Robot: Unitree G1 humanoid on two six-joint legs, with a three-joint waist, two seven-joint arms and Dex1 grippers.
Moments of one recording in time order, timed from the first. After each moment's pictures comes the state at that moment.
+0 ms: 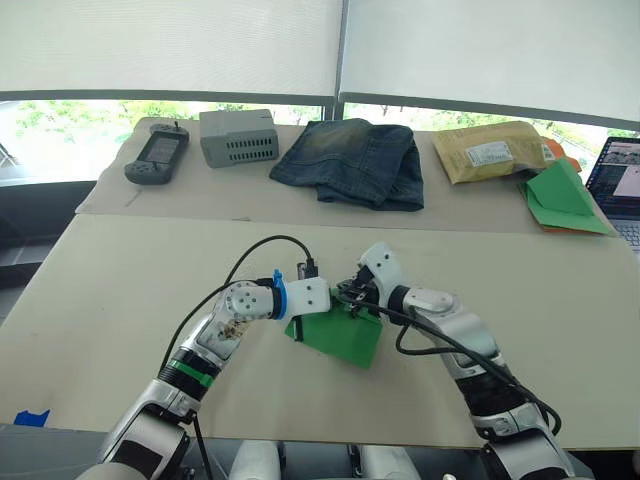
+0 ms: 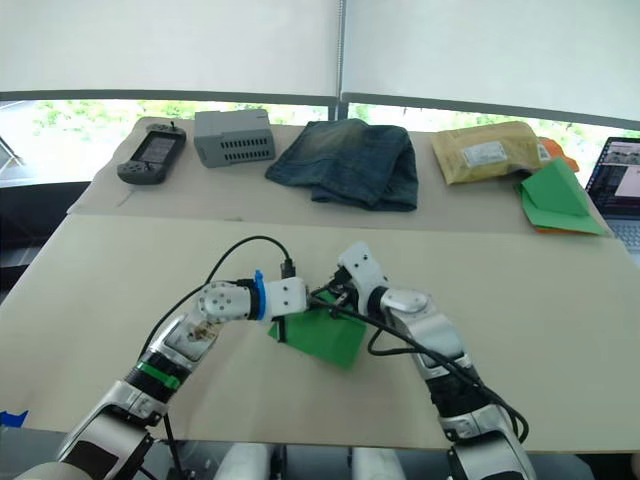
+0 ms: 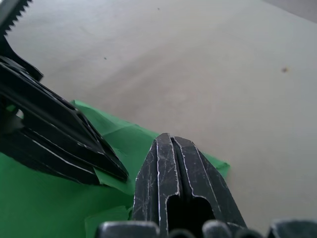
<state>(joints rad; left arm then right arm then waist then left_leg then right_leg) -0.50 0.40 -0.40 0.22 0.15 -0.05 -0.91 -0.43 -0.31 0.24 -0.05 0.12 0.67 0.59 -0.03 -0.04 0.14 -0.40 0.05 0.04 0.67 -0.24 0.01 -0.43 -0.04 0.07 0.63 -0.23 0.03</state>
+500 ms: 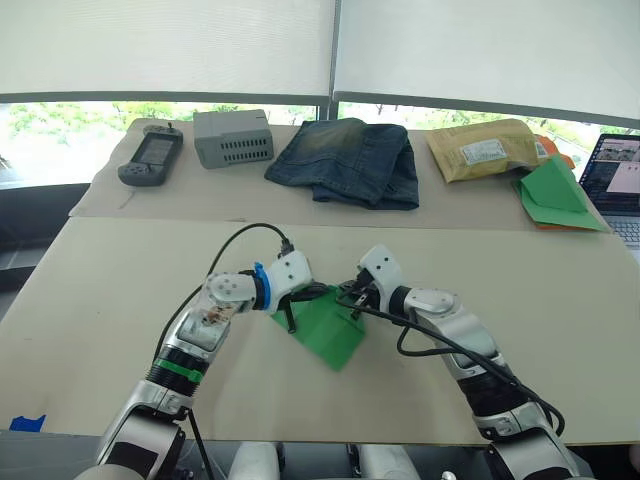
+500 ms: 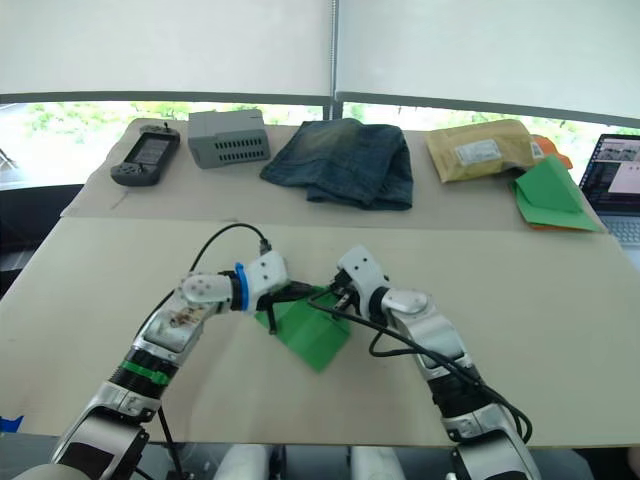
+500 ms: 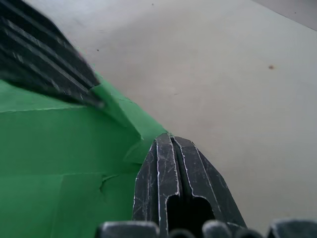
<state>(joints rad) -0.50 0.43 -0.20 0.12 -0.12 0.27 -0.98 -0.43 -0.32 0.26 -0.03 0.10 0.63 0.59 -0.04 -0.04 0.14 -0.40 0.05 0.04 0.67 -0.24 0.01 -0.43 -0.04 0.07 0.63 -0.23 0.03</state>
